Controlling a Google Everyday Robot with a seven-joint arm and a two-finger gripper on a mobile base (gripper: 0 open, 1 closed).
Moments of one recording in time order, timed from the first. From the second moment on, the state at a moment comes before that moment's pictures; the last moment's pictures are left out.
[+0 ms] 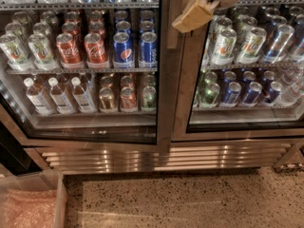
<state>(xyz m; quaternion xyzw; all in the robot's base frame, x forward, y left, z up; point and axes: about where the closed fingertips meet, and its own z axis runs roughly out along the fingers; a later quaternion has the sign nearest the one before) 0.579 -0.074 1.023 -0.66 0.67 0.11 0.32</state>
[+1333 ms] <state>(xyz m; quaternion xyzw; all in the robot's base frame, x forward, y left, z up) 0.455 -0.205 1.083 -0.51 0.80 -0.05 0.32</state>
